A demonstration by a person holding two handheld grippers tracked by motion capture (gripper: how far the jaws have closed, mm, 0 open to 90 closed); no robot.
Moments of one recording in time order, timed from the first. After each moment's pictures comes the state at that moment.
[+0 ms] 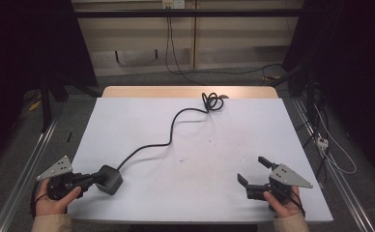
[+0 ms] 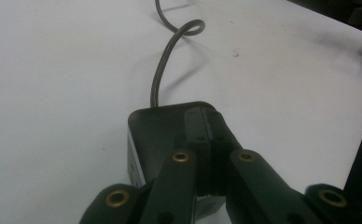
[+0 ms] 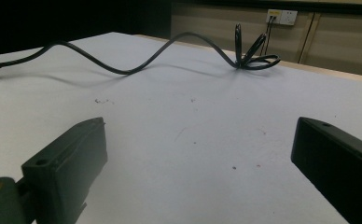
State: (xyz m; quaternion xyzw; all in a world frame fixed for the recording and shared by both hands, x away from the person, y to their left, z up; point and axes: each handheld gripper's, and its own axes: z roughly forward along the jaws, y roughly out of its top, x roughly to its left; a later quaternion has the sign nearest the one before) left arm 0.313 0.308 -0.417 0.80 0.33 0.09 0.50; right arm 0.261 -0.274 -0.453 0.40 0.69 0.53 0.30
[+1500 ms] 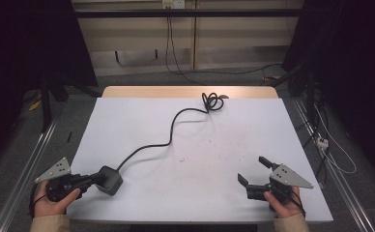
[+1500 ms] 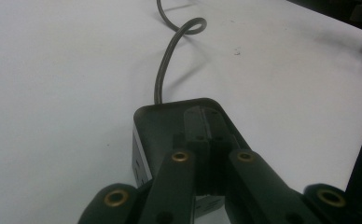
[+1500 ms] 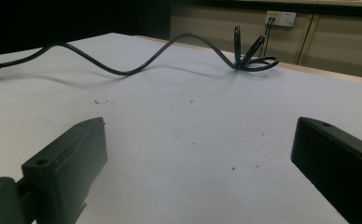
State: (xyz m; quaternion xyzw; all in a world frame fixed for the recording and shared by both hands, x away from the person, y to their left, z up) left arm 0.312 0.313 -0.423 0.80 0.33 0.09 0.50; right arm 0.260 -0.274 -0.452 0.40 0.68 0.53 0.30
